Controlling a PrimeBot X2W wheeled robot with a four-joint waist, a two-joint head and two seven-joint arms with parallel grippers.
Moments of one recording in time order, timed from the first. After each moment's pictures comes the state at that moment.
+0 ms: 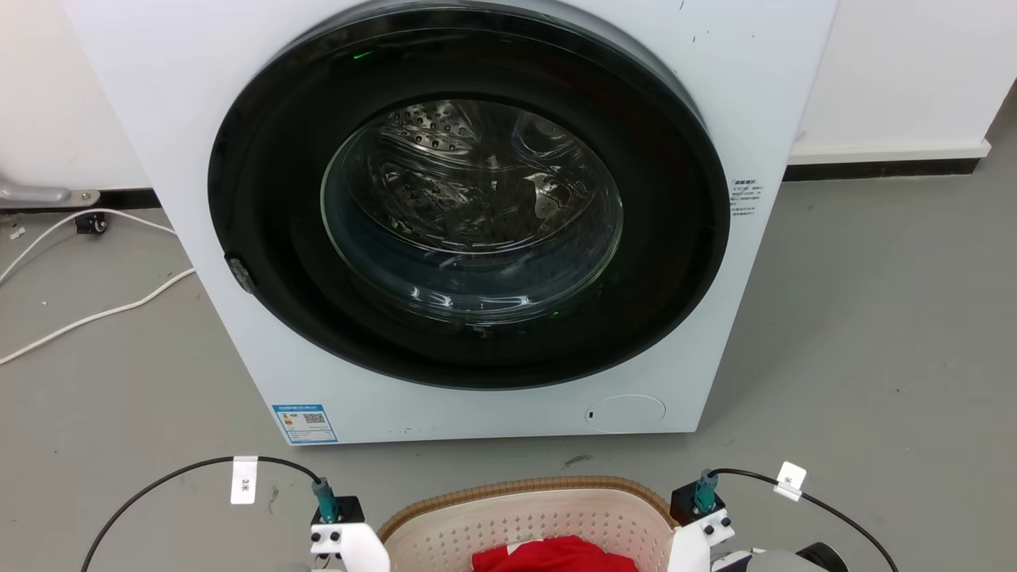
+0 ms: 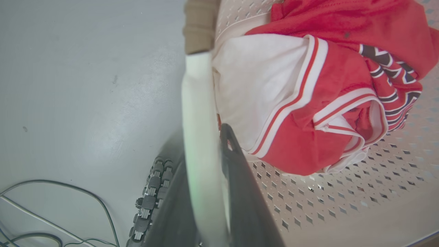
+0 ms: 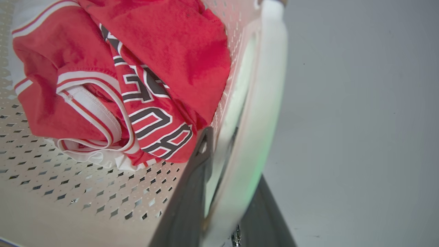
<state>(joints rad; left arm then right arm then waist) -0.50 0.17 -0.81 1.21 -0.96 -0.12 0.54 -0.53 -0.11 1.08 1.15 0.84 0.12 0.42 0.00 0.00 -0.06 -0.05</state>
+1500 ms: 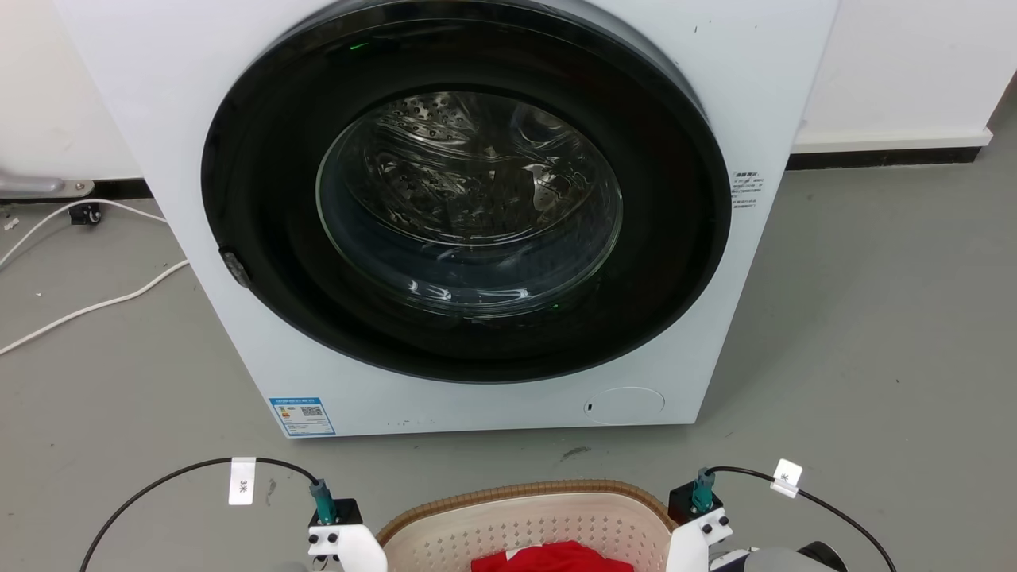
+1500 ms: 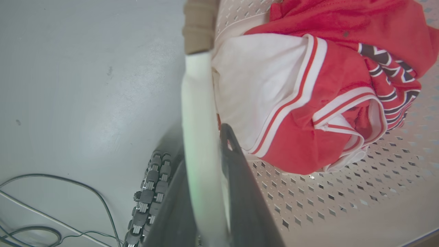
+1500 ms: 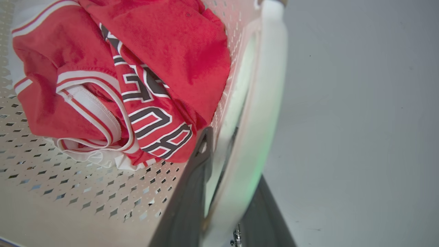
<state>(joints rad) -0.51 0.18 -0.90 1.21 -1.06 -0.12 0.56 -0.57 -0.11 1.25 1.18 1.01 0.12 0.42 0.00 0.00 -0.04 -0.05</state>
